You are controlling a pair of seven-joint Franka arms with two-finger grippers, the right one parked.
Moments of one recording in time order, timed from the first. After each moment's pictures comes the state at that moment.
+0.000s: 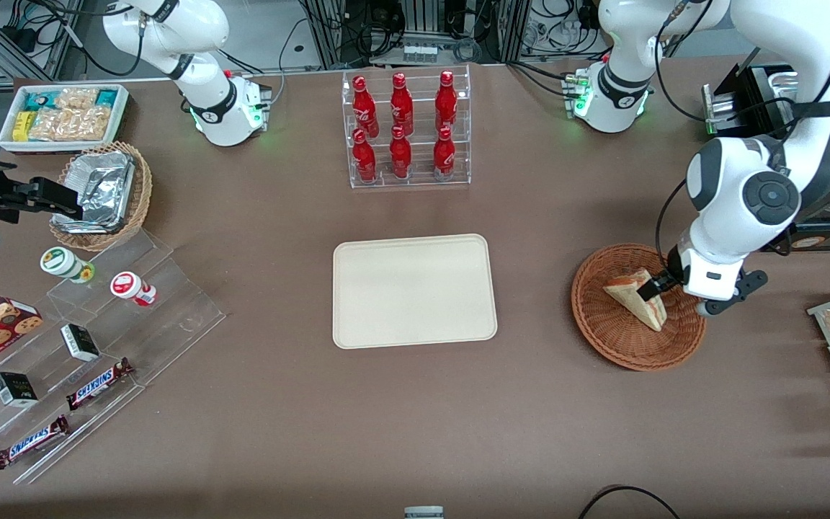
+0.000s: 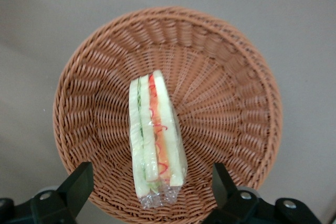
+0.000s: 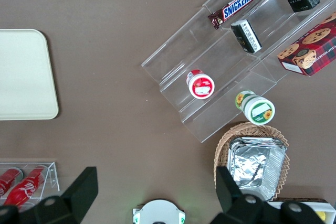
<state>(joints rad) 0.01 0.15 -0.10 -2.17 0.08 2.33 -0.67</state>
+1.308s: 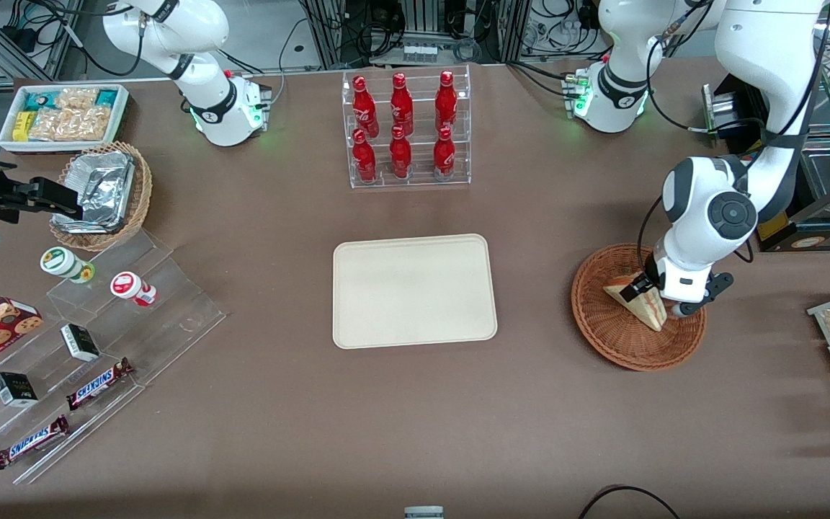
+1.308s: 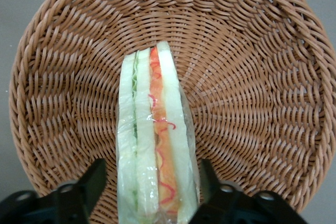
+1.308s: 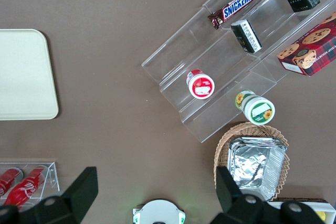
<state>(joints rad) 0.01 0.25 -0.10 -2.25 0.08 2.48 -0.73</state>
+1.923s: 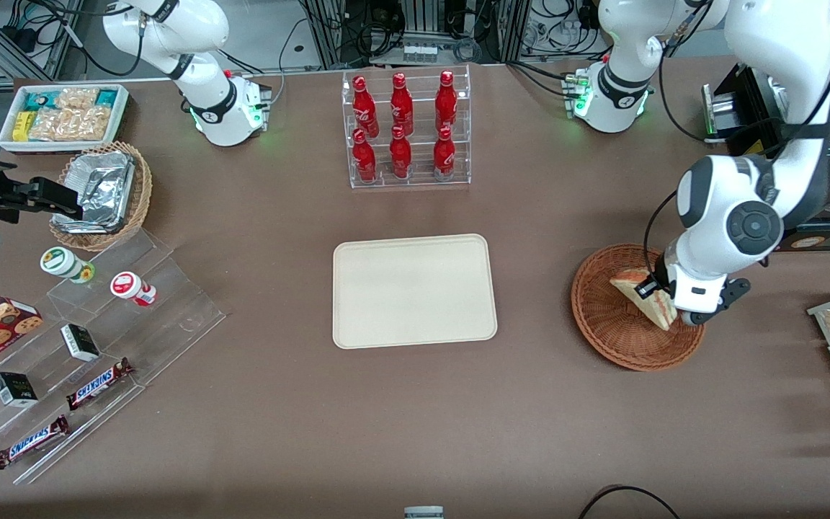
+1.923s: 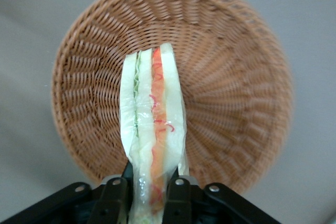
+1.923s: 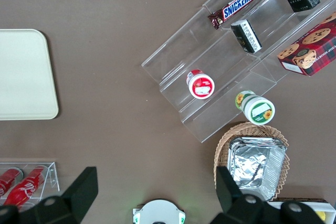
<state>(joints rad) -0.03 0.23 -0.12 -1.97 0.08 2.07 -0.73</state>
